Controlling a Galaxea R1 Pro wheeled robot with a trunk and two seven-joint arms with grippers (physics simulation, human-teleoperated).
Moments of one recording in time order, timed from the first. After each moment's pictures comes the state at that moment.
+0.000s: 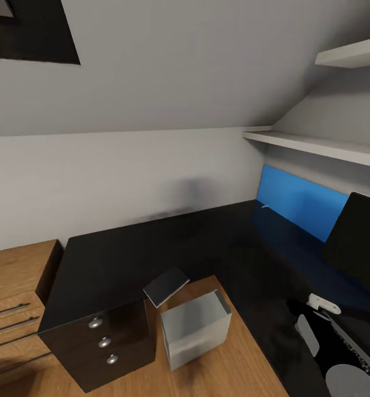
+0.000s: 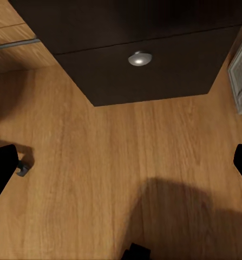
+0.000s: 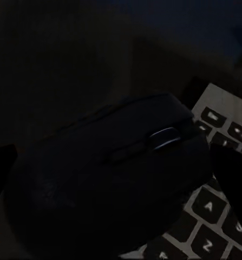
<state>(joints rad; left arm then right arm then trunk) -0.04 0.01 -0.33 -0.65 0.36 -0.19 0.51 -0.55 -0.15 -0.29 -0.69 -0.22 0.23 -0.29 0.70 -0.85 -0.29</state>
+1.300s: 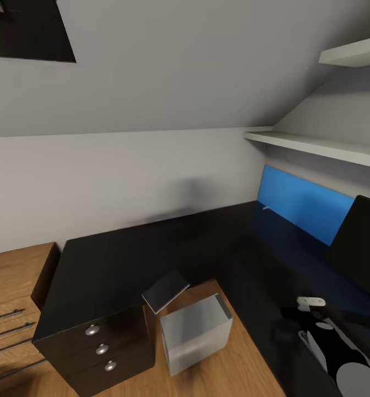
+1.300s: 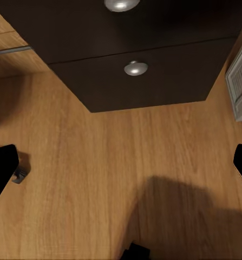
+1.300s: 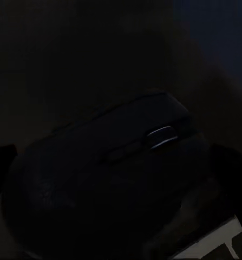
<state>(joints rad) -0.04 0.01 -0.33 -0.66 0.36 -0.19 0.51 -0.61 -0.22 -0.27 -0.43 0.18 0.03 0.09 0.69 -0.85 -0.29</state>
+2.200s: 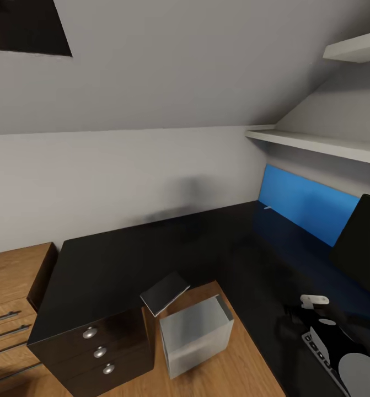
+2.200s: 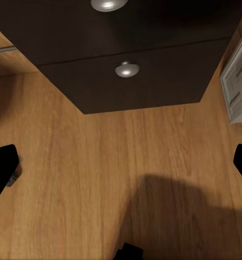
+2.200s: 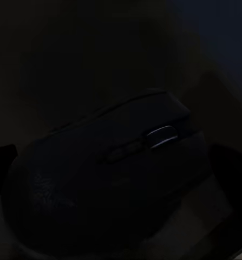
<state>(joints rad) -0.04 0.00 -0.33 -0.66 0.37 -0.19 0.51 -0.67 -0.26 -0.27 -0.32 0.18 0.02 0.08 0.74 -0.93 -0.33</state>
